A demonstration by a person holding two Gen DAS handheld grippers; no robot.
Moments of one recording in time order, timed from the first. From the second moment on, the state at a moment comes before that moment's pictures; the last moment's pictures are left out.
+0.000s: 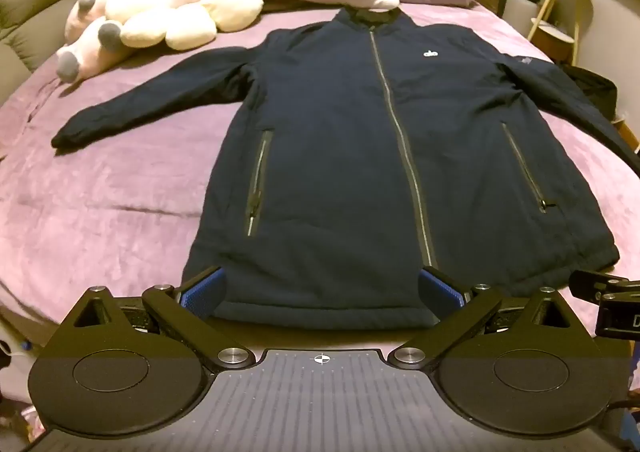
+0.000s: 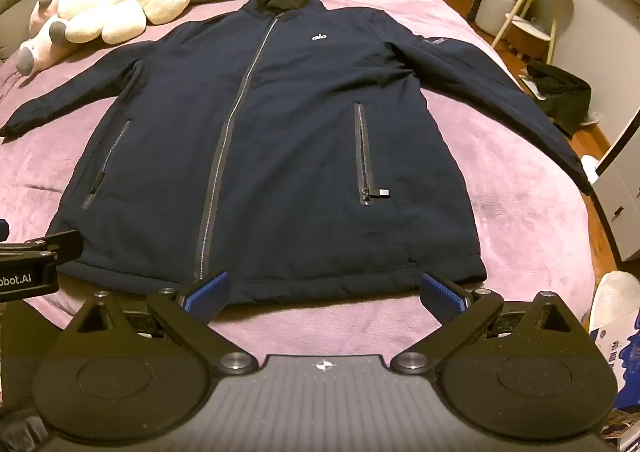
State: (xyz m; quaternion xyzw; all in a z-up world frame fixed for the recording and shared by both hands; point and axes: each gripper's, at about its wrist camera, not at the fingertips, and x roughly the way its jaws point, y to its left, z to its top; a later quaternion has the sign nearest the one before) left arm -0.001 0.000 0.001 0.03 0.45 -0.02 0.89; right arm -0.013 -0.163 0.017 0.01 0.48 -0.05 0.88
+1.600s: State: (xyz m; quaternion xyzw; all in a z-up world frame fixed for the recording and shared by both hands) left arm 0.000 -0.002 -0.002 0.04 0.45 -0.03 0.89; right arm -0.013 -0.165 0.014 0.01 0.49 -0.05 0.87
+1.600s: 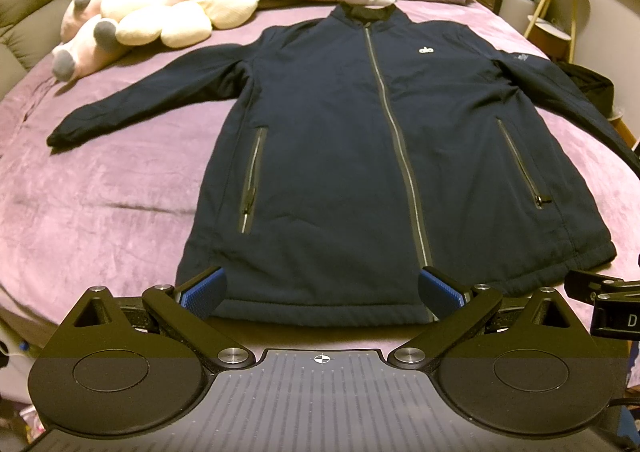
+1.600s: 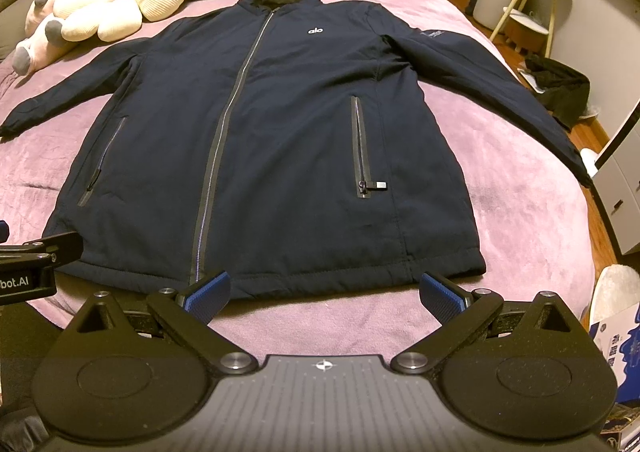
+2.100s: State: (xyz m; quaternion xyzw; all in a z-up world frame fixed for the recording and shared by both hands) left arm 0.000 -0.002 -0.002 0.04 0.45 -0.03 0.89; right arm -0.015 -0.166 0.011 0.01 0.49 -0.05 0.87
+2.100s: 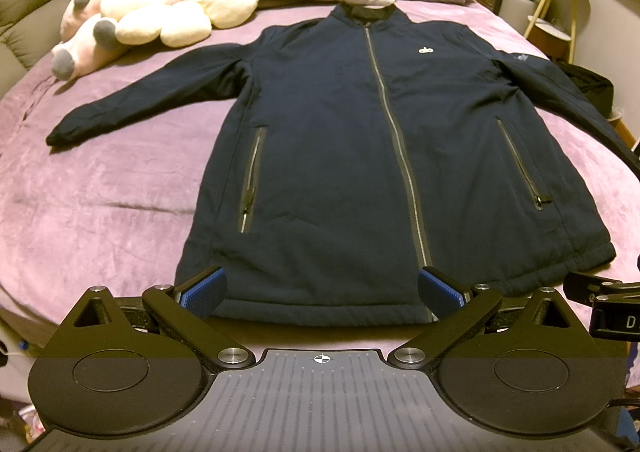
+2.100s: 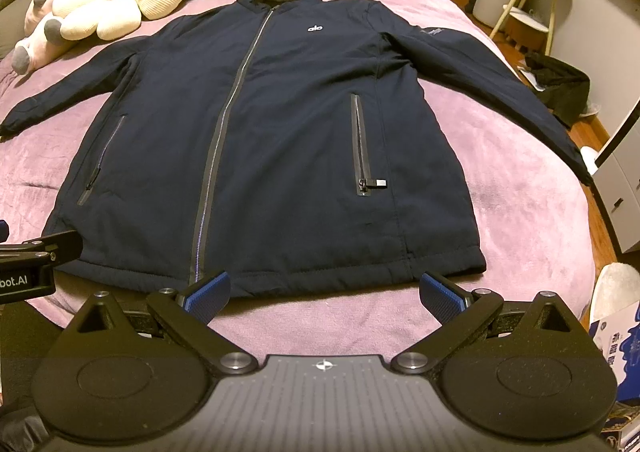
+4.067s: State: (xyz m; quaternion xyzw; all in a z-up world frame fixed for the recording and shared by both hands) left arm 0.003 -0.006 -0.008 0.04 0.46 -0.03 0.88; right arm -0.009 -0.175 0.008 0.03 0.50 -0.05 0.86
